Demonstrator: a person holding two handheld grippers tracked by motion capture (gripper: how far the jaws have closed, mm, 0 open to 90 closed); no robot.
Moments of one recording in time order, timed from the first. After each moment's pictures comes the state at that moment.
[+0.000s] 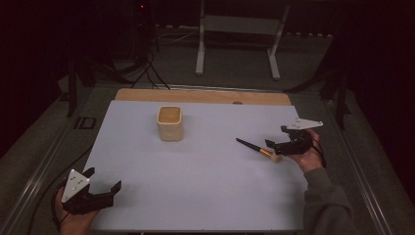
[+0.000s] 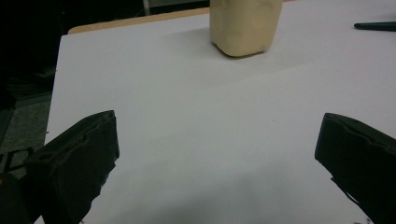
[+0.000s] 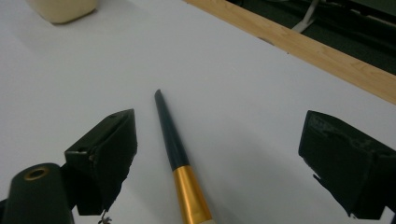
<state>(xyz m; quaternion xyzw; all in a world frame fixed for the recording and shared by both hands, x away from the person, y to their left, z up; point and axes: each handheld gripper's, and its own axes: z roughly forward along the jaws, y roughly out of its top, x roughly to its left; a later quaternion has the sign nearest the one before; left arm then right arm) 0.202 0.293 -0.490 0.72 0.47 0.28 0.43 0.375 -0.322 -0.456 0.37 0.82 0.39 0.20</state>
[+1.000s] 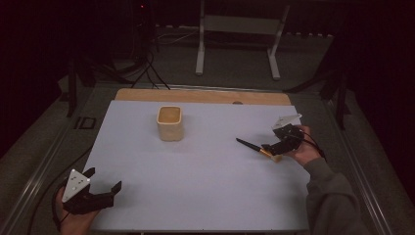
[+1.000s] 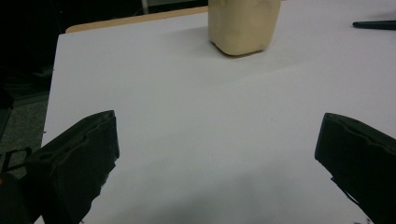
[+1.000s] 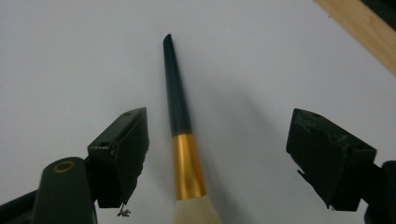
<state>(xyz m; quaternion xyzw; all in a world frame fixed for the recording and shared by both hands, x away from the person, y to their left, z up) 0.203 0.293 -0.491 0.72 0.47 0.28 0.43 0.395 -0.298 -0.456 0.31 0.90 0.26 0.17</state>
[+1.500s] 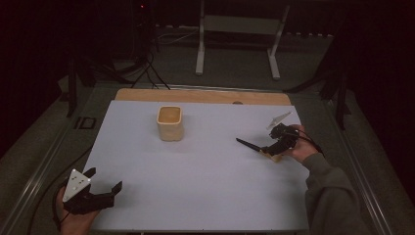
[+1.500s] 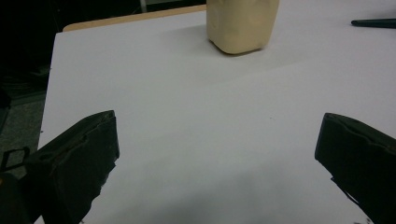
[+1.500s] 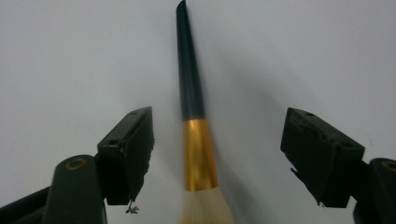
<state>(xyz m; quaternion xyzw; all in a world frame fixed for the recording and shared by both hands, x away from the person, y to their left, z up) 0.203 0.292 -0.491 0.72 0.47 0.28 0.43 0.409 -0.291 -0.465 0.30 0.92 0.21 0.11</state>
